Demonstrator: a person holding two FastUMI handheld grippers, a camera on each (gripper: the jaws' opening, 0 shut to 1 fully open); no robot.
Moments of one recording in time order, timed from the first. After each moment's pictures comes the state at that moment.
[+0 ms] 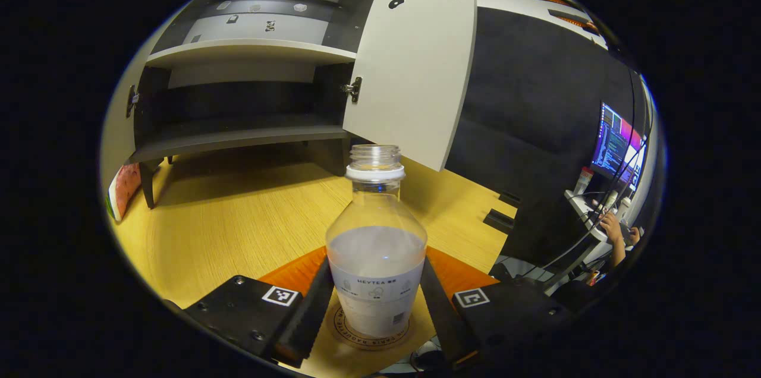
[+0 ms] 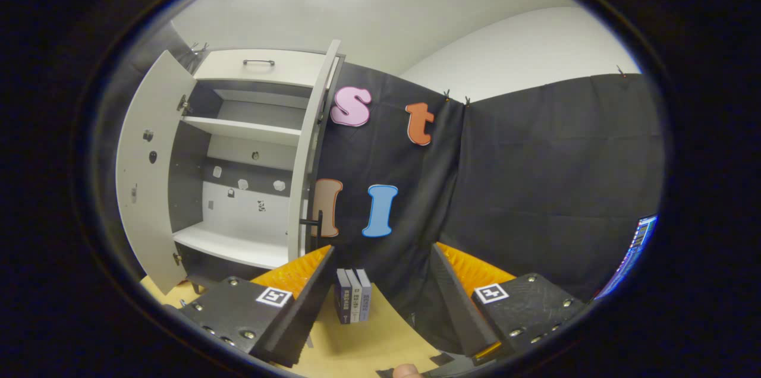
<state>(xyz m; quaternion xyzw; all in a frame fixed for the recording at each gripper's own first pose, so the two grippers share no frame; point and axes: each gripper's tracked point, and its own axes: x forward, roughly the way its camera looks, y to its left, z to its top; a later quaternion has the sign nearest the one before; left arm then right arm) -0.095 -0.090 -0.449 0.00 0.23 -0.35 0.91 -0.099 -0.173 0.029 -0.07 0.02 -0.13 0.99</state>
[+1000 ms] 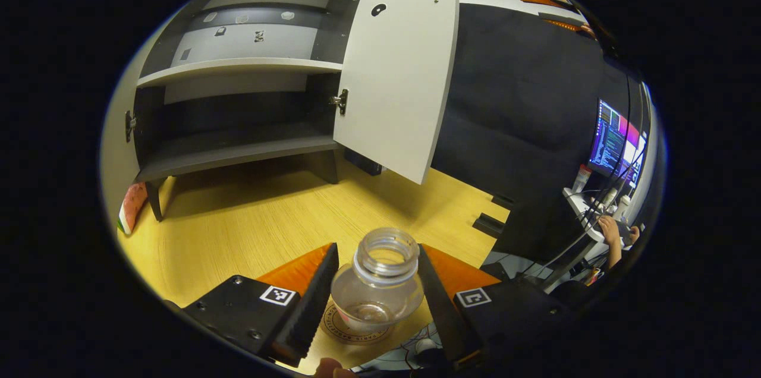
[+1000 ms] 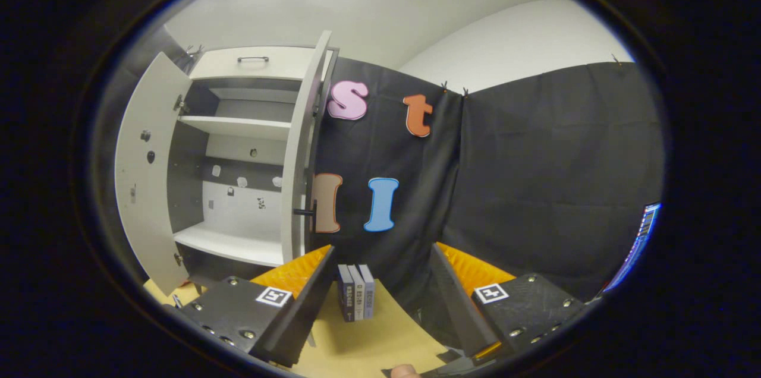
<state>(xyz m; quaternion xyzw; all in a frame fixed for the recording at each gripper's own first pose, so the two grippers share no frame) -0.107 -0.104 -0.410 0.02 0.23 -0.35 0.91 -0.093 -0.185 0.008 -0.04 0.03 -0.13 0.99</state>
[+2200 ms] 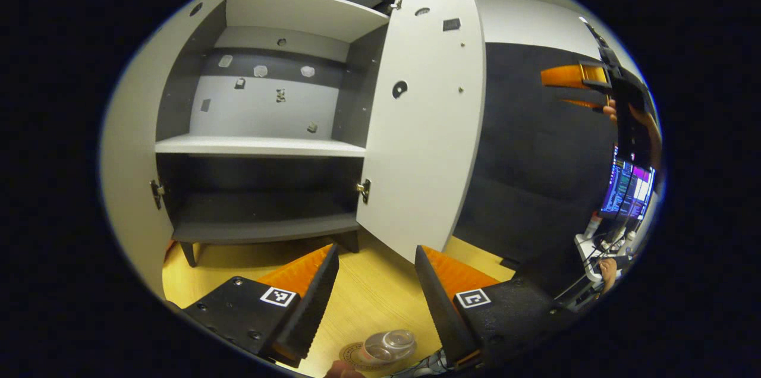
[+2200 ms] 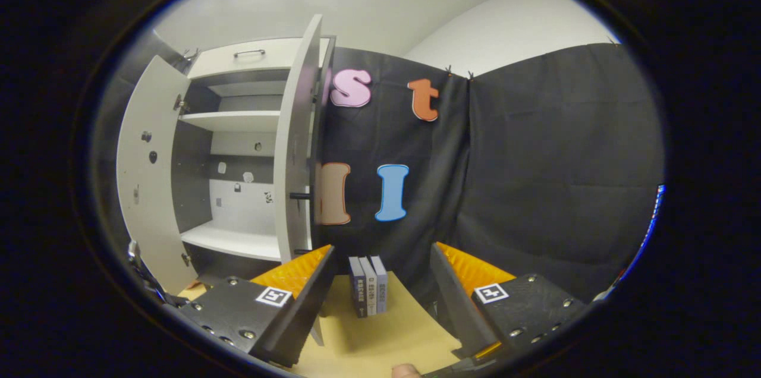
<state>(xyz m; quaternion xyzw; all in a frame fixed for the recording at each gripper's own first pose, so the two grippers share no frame) -0.053 -0.092 -0.260 -0.03 0.12 -0.28 0.95 -0.068 -0.184 -0.029 -0.02 0.05 -0.09 0.99</state>
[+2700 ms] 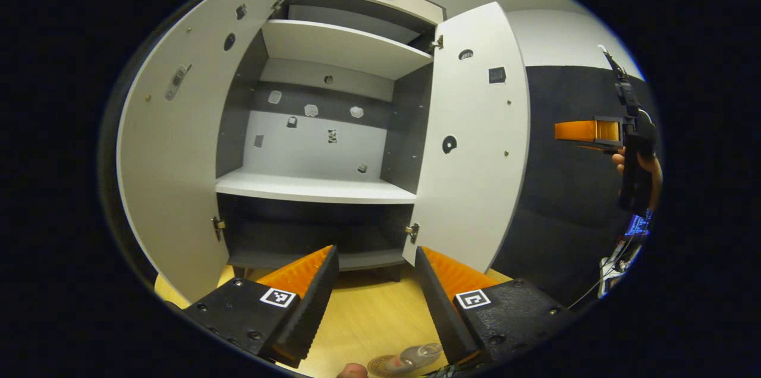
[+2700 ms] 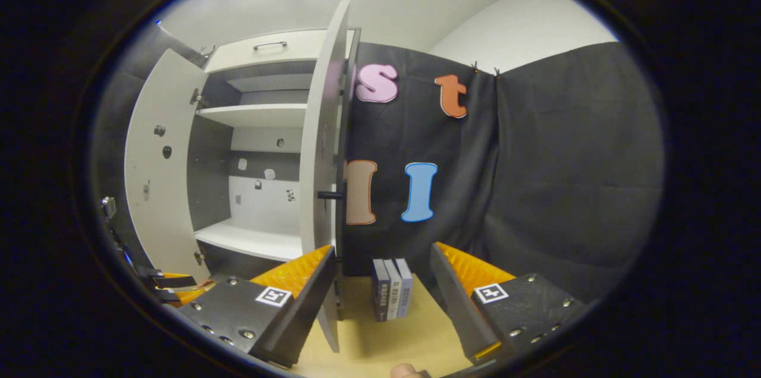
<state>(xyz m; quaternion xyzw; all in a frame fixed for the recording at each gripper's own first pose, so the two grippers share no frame) -0.041 -0.025 -0.195 -0.03 0.06 -0.17 0.98 -0.022 -0.148 -0.041 -0.01 0.06 -0.03 1.00</state>
